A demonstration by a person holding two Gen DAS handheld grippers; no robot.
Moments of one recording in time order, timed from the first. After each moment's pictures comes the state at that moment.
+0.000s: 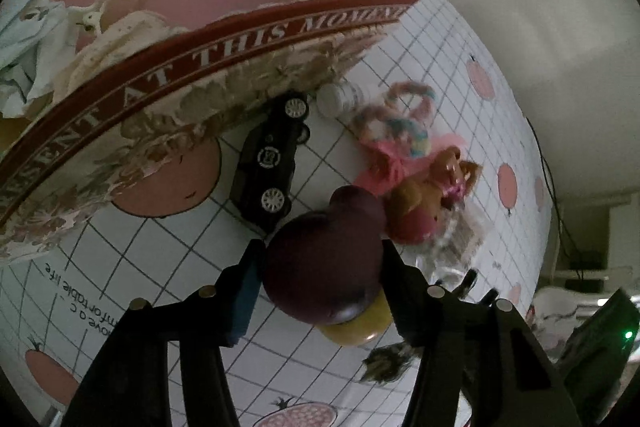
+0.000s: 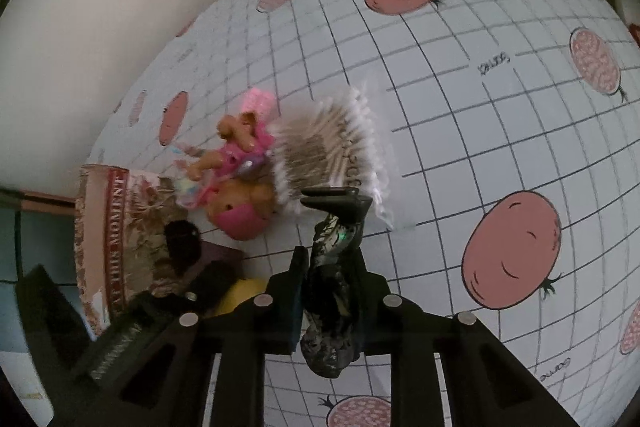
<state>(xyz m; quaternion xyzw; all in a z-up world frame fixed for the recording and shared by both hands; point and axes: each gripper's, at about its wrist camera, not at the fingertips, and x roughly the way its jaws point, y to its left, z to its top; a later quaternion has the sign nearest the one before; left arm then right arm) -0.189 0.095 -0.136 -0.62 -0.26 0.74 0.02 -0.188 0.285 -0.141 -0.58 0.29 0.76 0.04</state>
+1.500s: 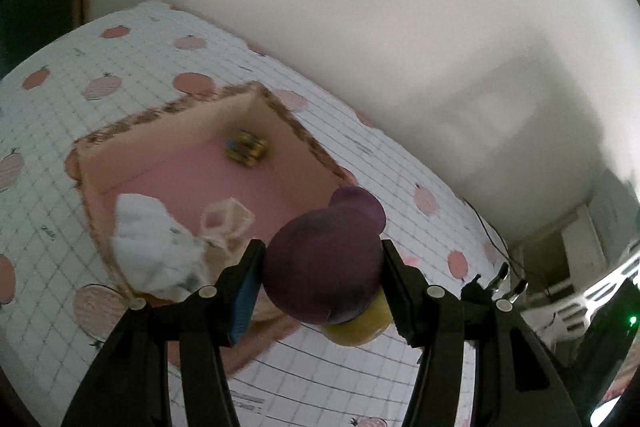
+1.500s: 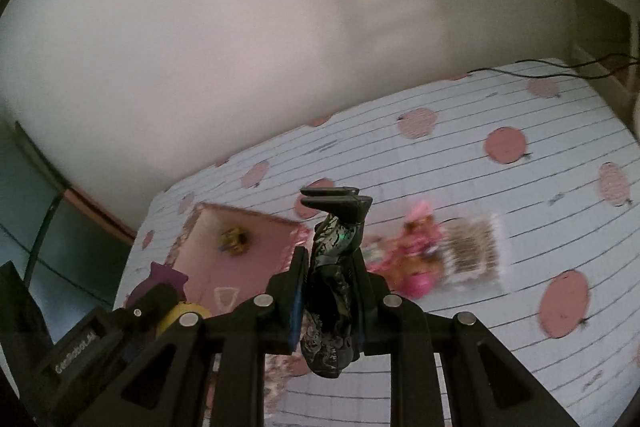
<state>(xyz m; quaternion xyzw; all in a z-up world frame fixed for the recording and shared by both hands) -0.213 -0.030 -0.024 -0.44 -0.23 0.87 0.06 -0.175 0.182 -0.030 -0.39 0.24 0.89 -0.02</state>
